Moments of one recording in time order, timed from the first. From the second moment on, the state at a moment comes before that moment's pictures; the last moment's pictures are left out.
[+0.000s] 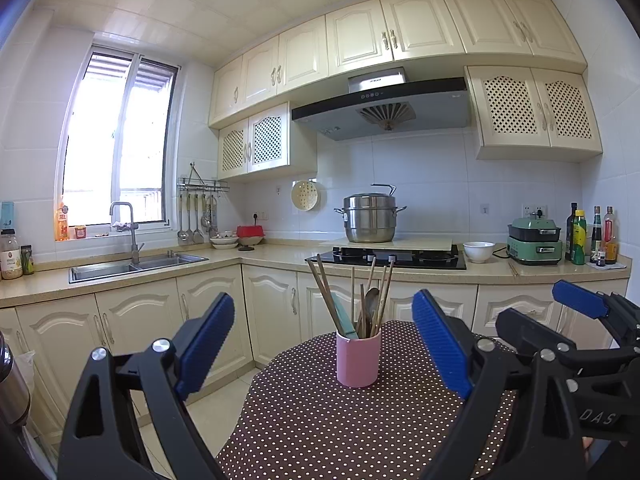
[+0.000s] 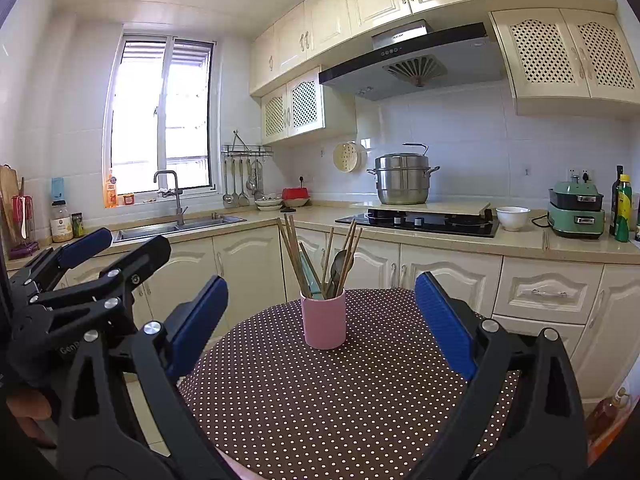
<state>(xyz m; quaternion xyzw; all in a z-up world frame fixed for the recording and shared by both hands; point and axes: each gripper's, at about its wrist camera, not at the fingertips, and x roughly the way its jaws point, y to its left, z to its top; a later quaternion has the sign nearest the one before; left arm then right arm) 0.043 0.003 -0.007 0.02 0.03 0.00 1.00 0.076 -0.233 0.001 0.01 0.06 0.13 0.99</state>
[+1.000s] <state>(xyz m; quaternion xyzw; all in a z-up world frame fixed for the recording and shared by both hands) 0.043 0.002 -0.008 0.02 0.03 0.01 1.00 0.078 -0.233 -0.001 0.02 0.06 0.13 0.99</state>
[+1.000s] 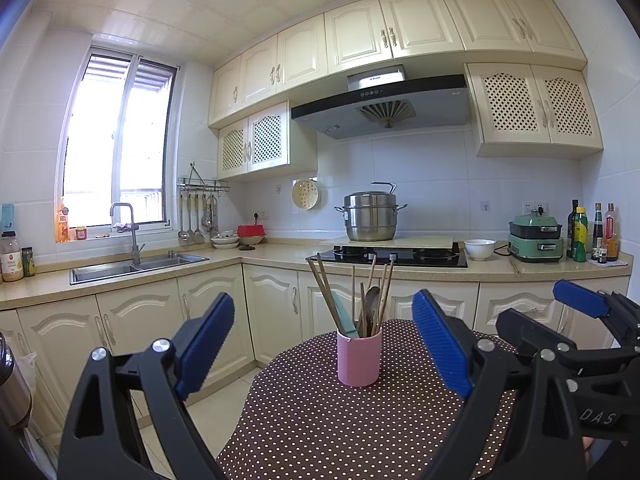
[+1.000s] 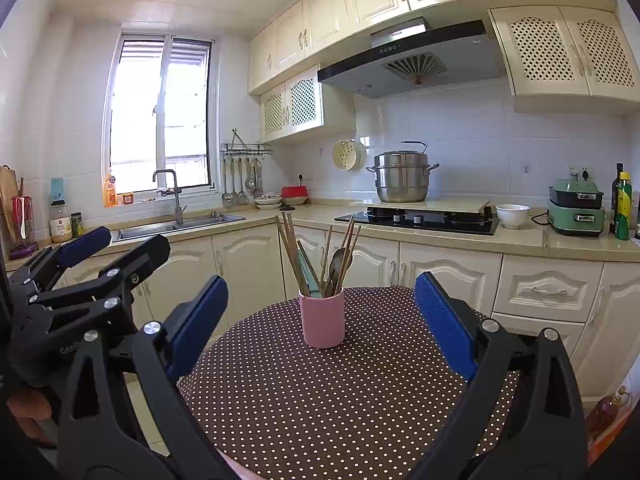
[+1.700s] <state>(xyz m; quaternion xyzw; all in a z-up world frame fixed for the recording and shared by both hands) 0.079 -0.002 -0.006 0.03 0.03 0.01 1.00 0.110 -0.236 -0.002 0.02 0.06 0.13 0.99</state>
